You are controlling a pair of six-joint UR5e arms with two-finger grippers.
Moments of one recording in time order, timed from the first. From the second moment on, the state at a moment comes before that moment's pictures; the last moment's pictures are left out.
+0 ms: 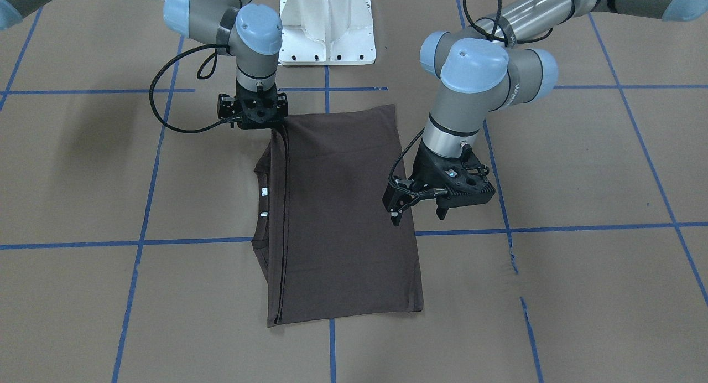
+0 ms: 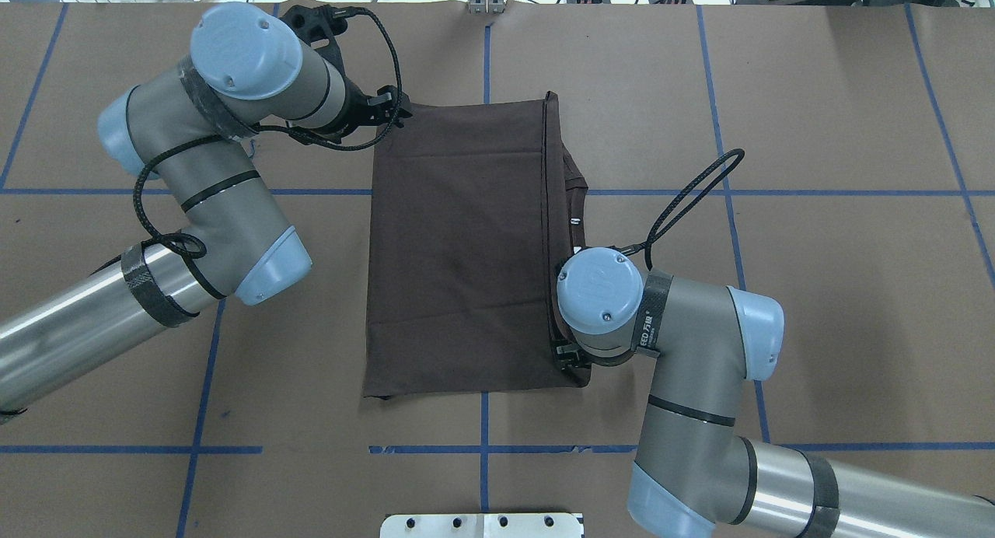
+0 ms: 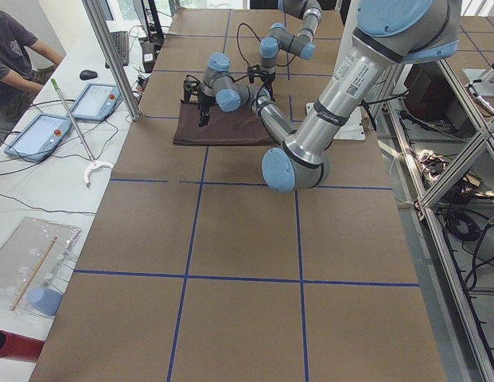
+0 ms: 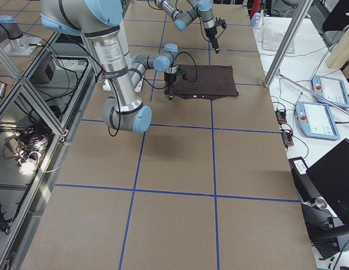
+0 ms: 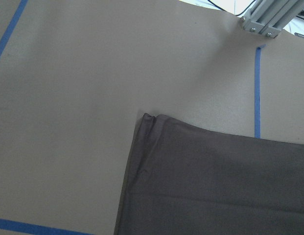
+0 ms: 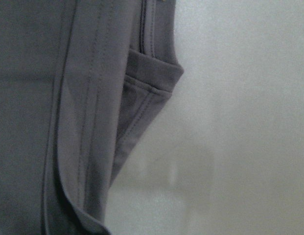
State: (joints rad) left arm -0.75 -2.25 -1.54 -1.88 -1.80 -1.31; right arm 0.38 -1.05 1.81 -1.84 1.77 1.07
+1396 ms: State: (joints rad) left arm -0.75 -2.25 -1.54 -1.88 -1.80 -1.30; right arm 0.40 -0.98 1.75 -1.69 1.76 1.01
